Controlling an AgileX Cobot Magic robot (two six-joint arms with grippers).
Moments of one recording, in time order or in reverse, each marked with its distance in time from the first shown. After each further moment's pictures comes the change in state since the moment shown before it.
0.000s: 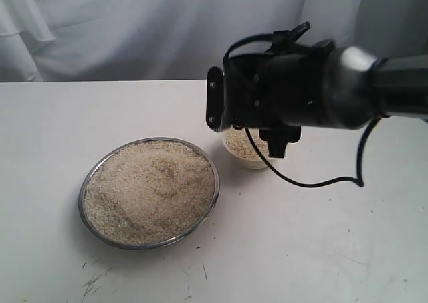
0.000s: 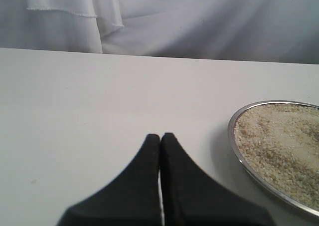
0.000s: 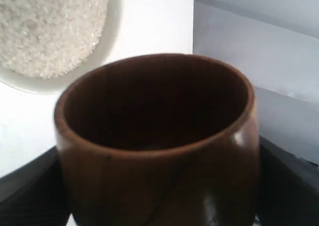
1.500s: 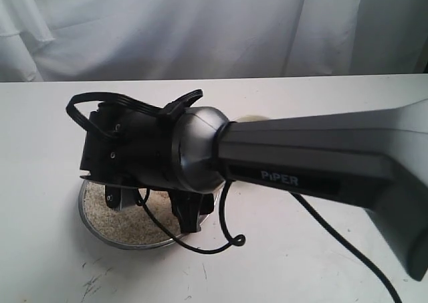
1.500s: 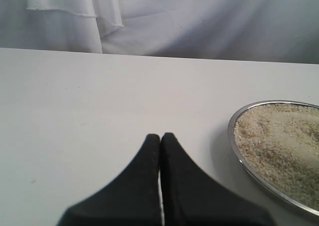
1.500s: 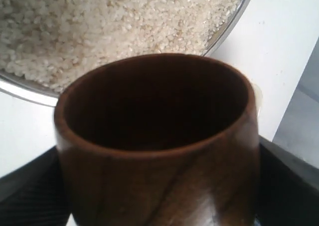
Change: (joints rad) left arm 0.000 0.000 0.000 0.000 0.000 0.000; right arm 0.274 0.241 -0.312 0.375 0.206 -0.256
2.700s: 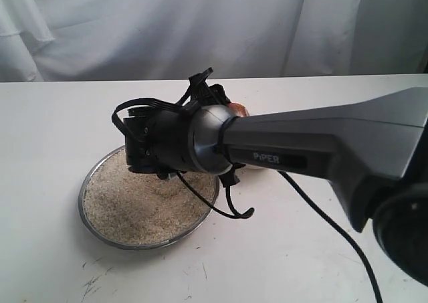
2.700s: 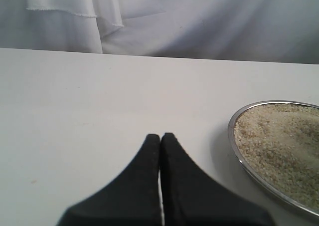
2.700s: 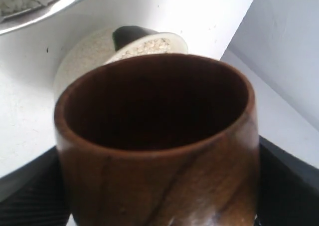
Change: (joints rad) left arm 0.000 0.000 0.000 0.000 0.000 0.000; right arm -0.109 0.103 -0.021 -0.333 0.004 -0.047
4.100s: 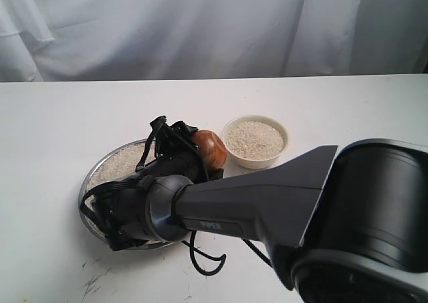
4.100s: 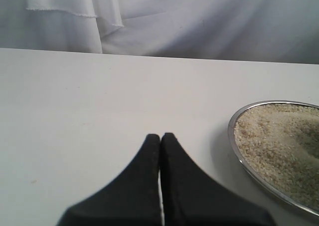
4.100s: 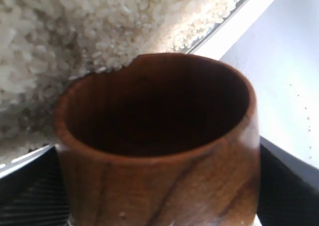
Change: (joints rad) left arm 0.000 0.000 0.000 0.000 0.000 0.000; right arm 0.112 0.157 -0.002 -0.184 0.002 0.055
